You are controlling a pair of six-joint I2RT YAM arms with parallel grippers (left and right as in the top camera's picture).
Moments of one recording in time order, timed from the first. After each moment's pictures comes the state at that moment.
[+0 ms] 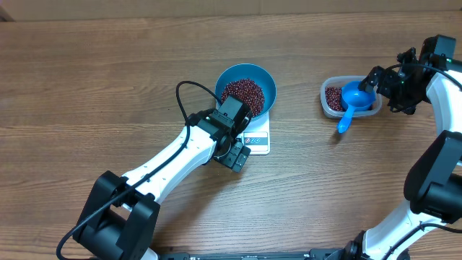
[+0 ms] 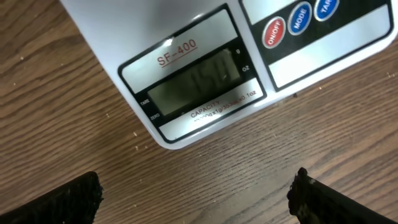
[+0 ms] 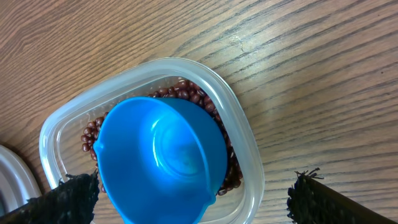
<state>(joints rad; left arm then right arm) -0.61 1.73 1.15 -0.81 -0.05 -0.11 -0.35 1.95 1.57 -0.92 -0.30 0.10</state>
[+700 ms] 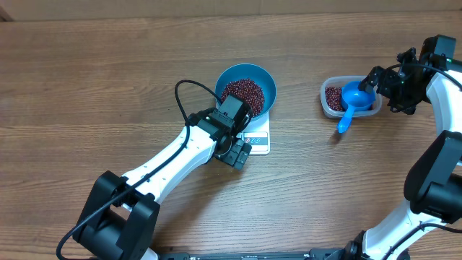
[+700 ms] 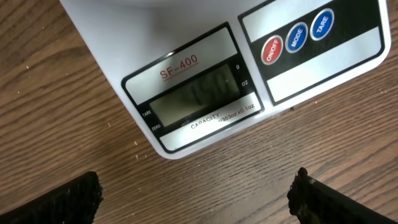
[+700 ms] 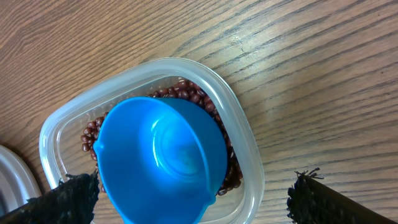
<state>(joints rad) -0.61 1.73 1.15 -0.78 -0.05 -0.13 -0.35 1.95 1.57 -0.92 -0.30 0.10</state>
